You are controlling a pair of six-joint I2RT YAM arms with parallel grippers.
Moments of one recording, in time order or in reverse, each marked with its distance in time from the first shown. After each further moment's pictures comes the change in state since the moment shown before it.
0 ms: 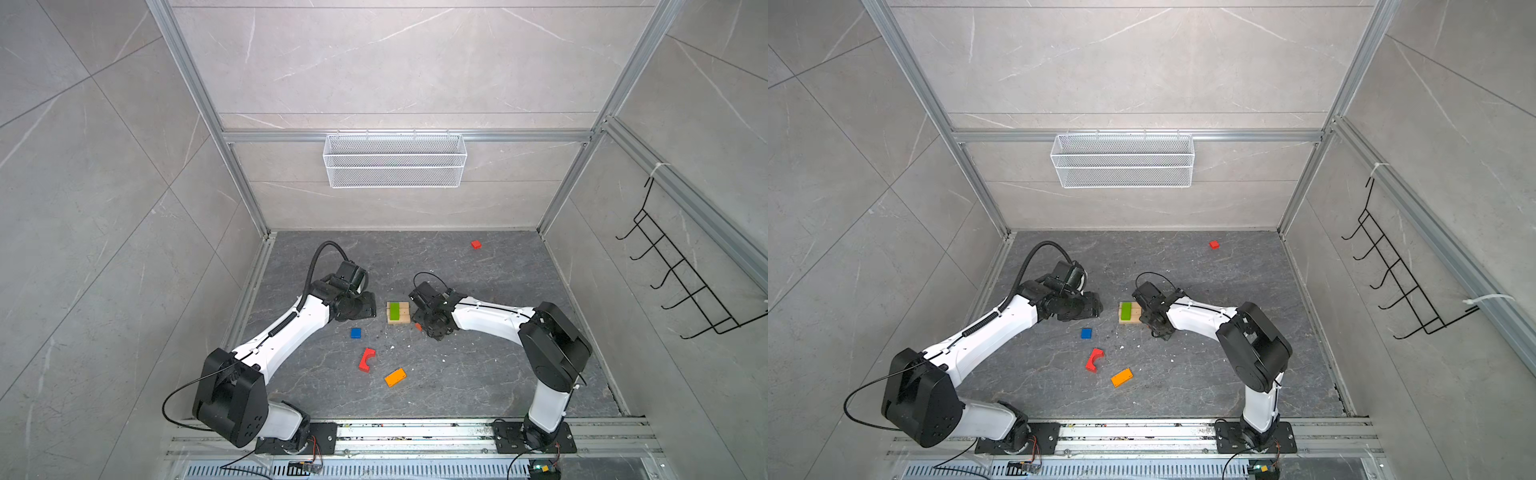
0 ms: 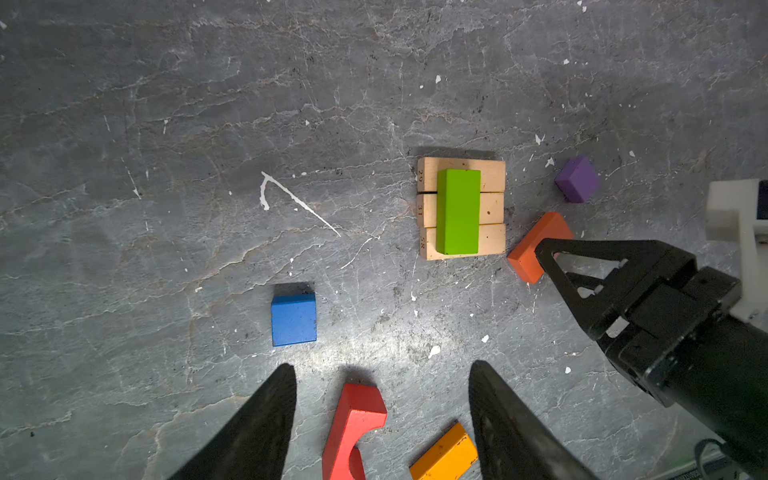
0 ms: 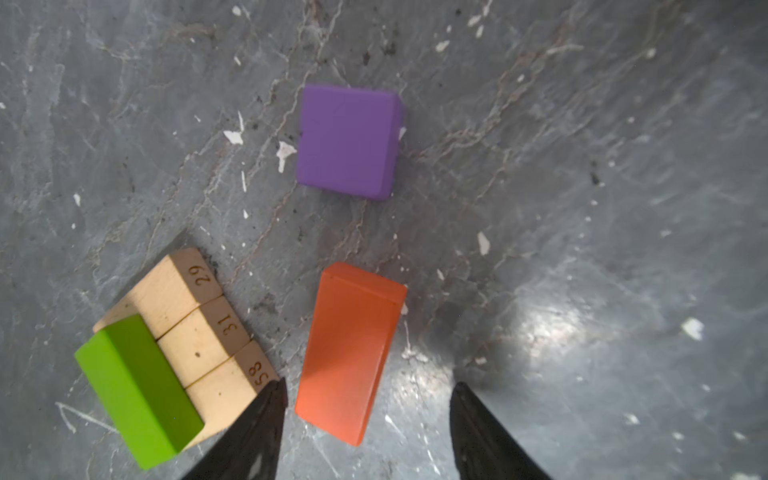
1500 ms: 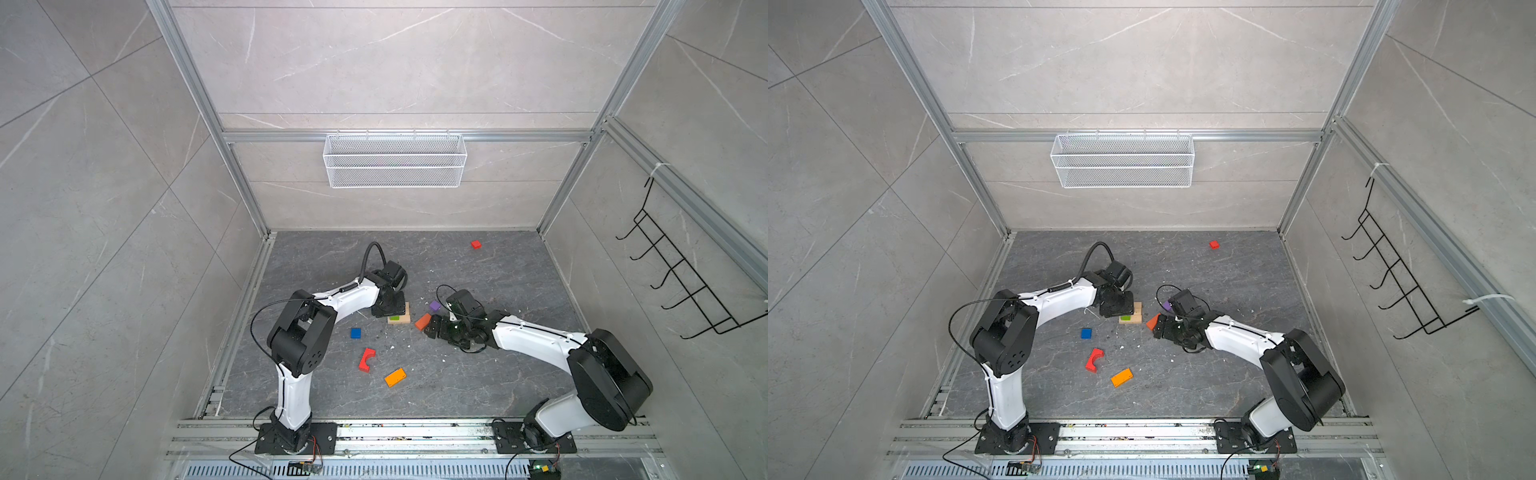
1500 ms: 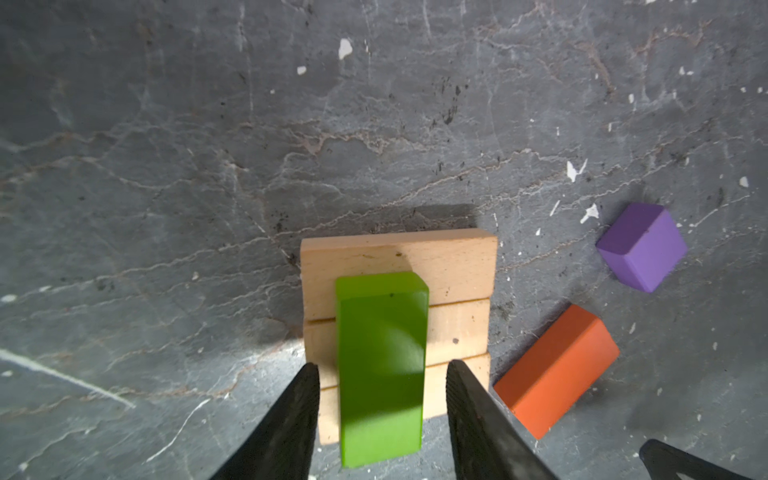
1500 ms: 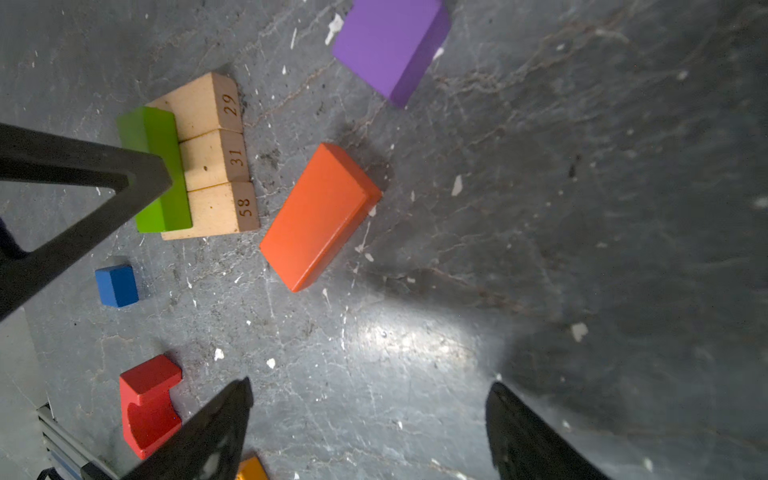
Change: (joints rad) left arm -0.131 0.517 0.263 0.133 -0.004 -0.109; right arm -0.144 -0.333 -0.377 0.217 -0.338 -0.527
